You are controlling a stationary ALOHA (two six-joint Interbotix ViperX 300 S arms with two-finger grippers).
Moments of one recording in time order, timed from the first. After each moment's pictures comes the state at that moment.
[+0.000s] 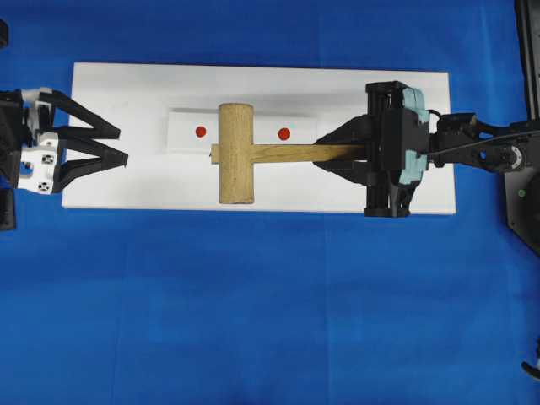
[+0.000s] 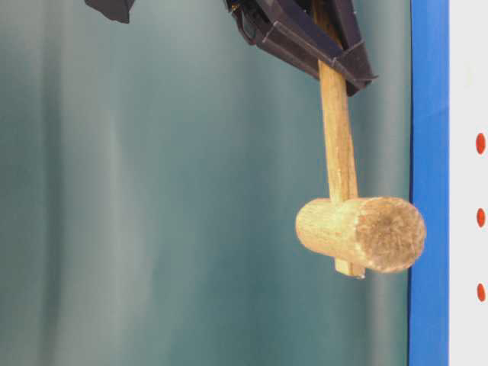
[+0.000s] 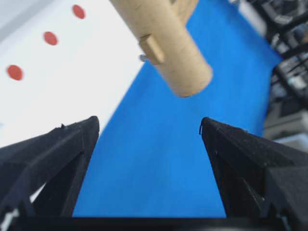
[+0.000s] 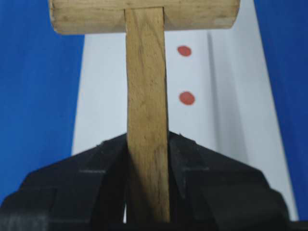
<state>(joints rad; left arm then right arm) 0.06 -0.76 1.10 -0.01 0.06 -0.74 0.00 -0.31 0.90 0.98 -0.16 -0.92</state>
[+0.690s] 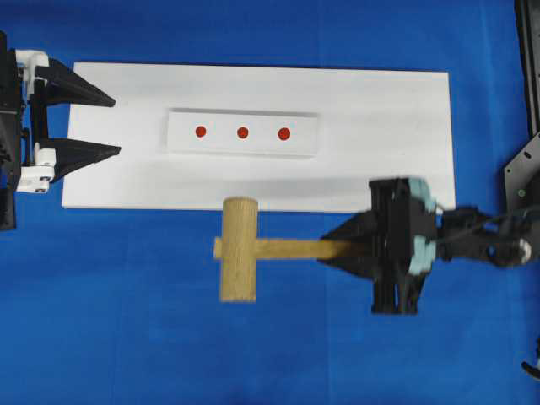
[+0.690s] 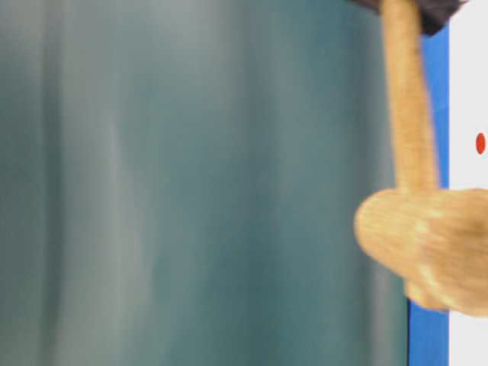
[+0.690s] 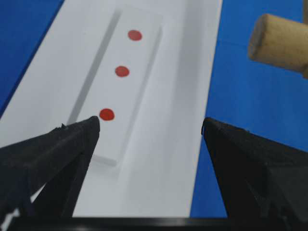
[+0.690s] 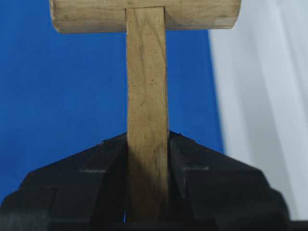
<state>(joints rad) 0.14 -0.78 1.11 -0.01 0.12 -0.14 0.44 -0.21 0.87 1.28 -0.40 -0.77</state>
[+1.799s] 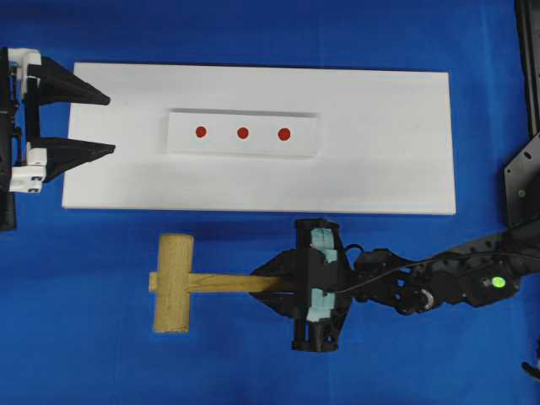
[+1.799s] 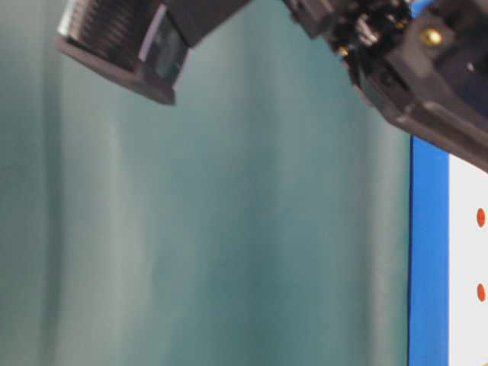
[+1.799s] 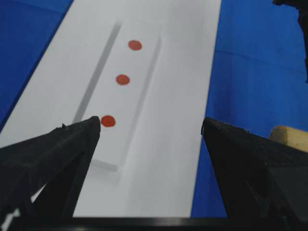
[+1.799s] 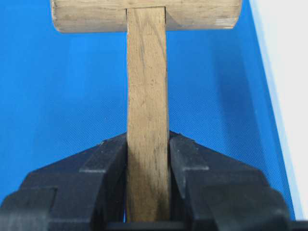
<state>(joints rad) 0.14 -0.84 1.13 -0.01 0.10 -0.13 0.42 0.14 0.57 1.27 -0.41 -0.79</state>
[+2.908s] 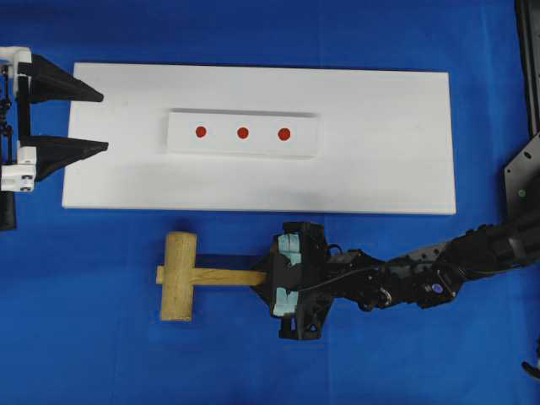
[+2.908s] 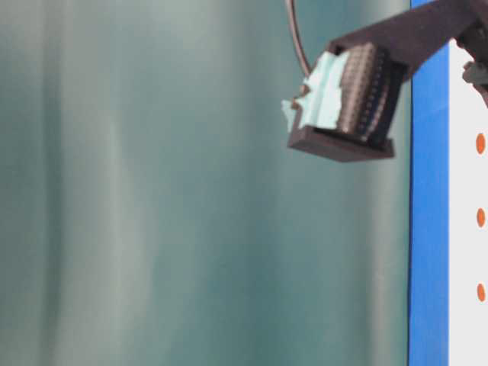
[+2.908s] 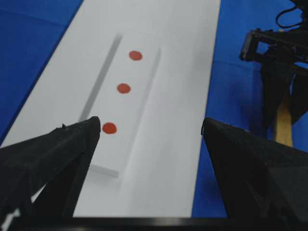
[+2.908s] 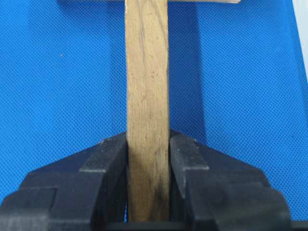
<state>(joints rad) 0.15 -0.87 1.15 -0.01 0.08 -0.13 0.39 0.33 0.54 1.27 -0.37 -0.78</state>
